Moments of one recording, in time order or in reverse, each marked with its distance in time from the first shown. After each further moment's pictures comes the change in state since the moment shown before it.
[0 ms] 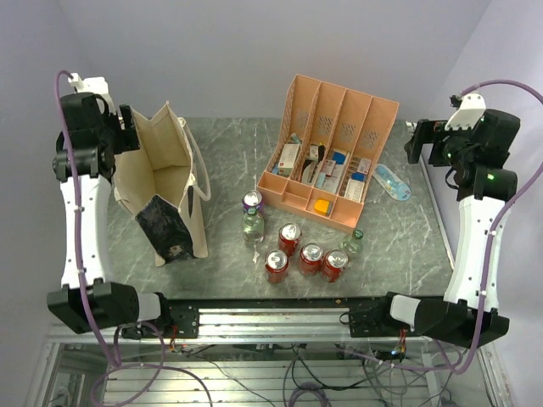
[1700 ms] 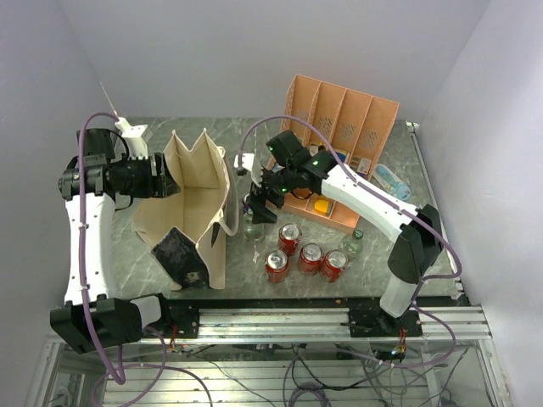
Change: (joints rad) left arm 0.020 -0.081 -0.179 -0.379 0.660 0.099; right arm 1.049 0.563 0.086 -0.005 -0.222 -0.316
